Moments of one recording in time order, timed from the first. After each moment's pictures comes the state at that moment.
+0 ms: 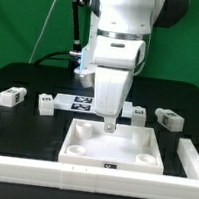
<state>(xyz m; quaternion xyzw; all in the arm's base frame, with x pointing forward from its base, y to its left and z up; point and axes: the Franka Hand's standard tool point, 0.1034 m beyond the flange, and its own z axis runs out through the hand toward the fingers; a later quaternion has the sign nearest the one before) 0.527 0.020 0.048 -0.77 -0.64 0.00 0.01</state>
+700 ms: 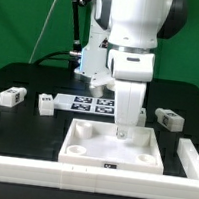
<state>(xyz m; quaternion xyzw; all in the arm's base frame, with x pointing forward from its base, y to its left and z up) 0.492 0.038 0.021 -0.71 -0.71 0.00 0.01</state>
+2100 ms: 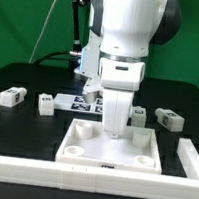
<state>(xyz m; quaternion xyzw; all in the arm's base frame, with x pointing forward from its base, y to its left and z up) 0.487 0.027 0.007 -0.73 -0.68 0.01 0.01</state>
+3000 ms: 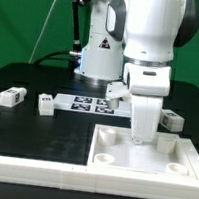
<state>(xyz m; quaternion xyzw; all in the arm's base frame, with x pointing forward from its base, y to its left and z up) 0.502 0.073 0.006 -0.72 -0.70 0.01 0.02</state>
